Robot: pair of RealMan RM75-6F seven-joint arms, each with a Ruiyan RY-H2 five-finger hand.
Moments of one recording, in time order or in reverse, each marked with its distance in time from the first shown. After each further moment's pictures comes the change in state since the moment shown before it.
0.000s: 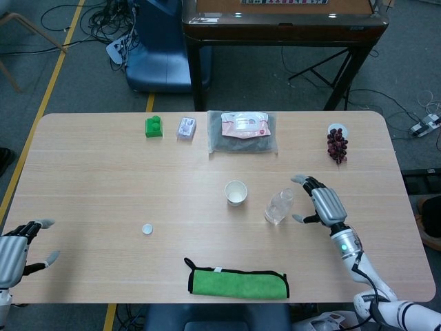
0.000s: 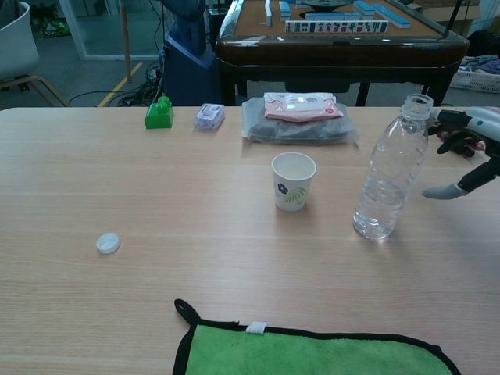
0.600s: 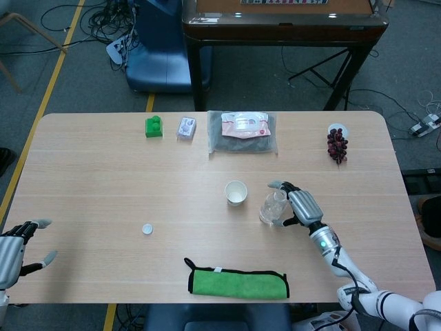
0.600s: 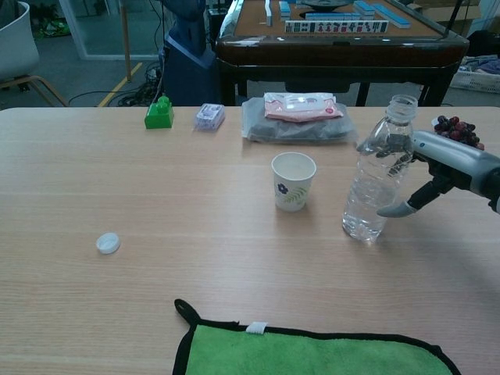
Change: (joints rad) left arm 0.008 0.016 -0.003 -0.017 -0.002 0.011 -0.008; right arm 0.085 -0.102 -0.026 0.090 -0.012 -0.079 0.085
